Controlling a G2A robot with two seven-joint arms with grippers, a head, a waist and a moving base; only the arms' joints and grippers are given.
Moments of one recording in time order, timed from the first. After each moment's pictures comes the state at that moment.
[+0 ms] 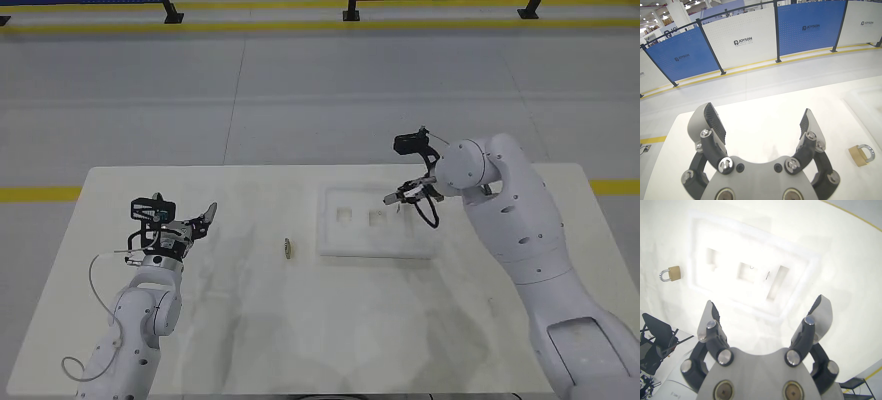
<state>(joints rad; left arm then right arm) 1.73 -1.15 -1.60 -1.80 1.33 0.00 0.00 -0.75 -1.20 1.03 -1.39 -0.83 0.17 1.52</state>
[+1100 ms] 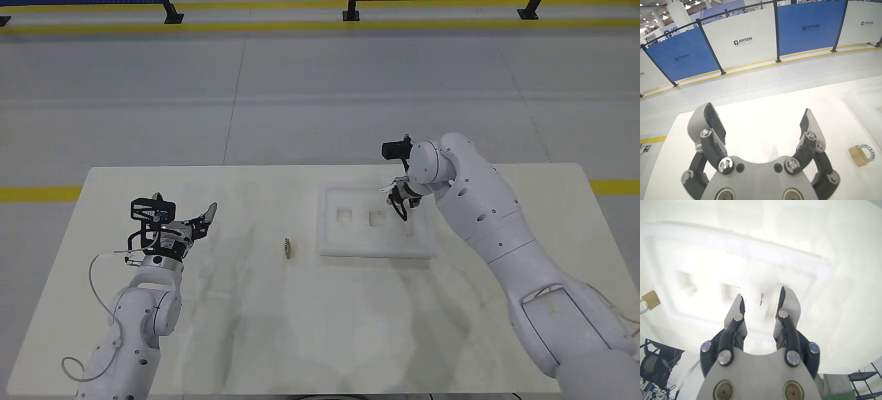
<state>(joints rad) 1.73 -1.15 -1.60 -1.80 1.33 0.00 0.00 -0.61 -1.29 0.83 -1.04 -0.83 0.25 1.36</state>
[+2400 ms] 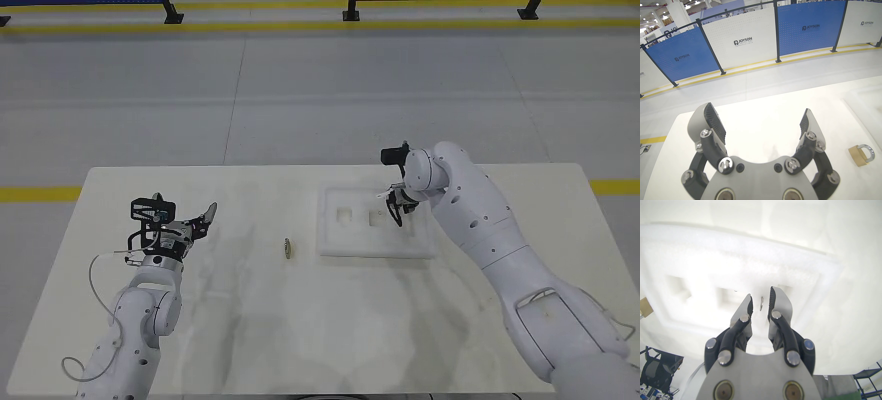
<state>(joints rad) 1.73 -1.15 -1.60 -1.80 1.33 0.00 0.00 -0.64 -1.31 0.83 -1.03 -0.87 0.27 1.35</state>
